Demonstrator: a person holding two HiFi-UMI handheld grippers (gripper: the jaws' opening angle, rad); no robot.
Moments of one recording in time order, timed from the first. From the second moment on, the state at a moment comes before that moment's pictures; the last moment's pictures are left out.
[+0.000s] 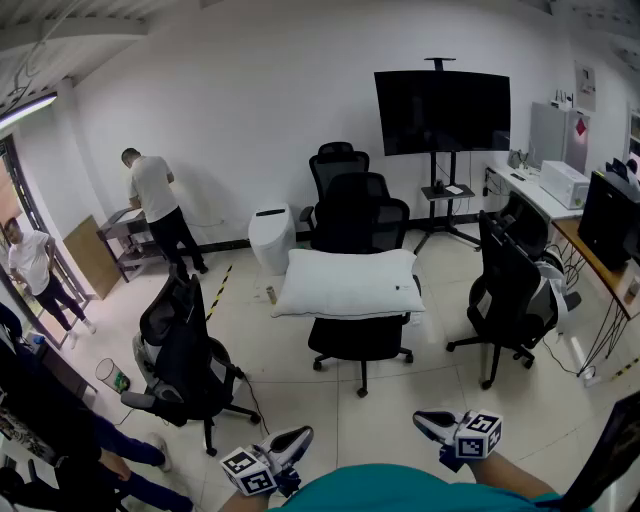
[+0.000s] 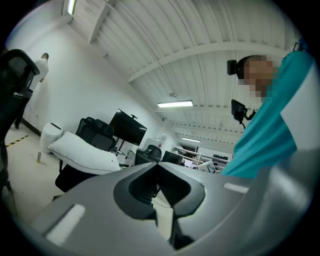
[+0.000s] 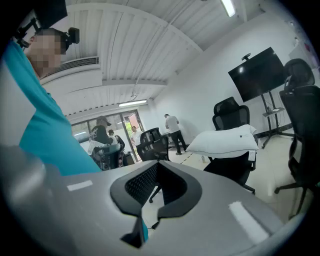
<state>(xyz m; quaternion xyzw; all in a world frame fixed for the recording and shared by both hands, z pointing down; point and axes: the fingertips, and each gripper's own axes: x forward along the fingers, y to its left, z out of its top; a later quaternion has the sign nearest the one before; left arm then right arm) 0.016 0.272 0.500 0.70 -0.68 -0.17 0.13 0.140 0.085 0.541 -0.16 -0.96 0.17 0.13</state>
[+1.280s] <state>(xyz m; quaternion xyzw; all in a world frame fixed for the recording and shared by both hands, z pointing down) -0.164 0.126 0.503 0.77 -0.61 -0.14 0.13 -0.023 -0.050 0.518 -0.10 -0.98 0.17 0.10</state>
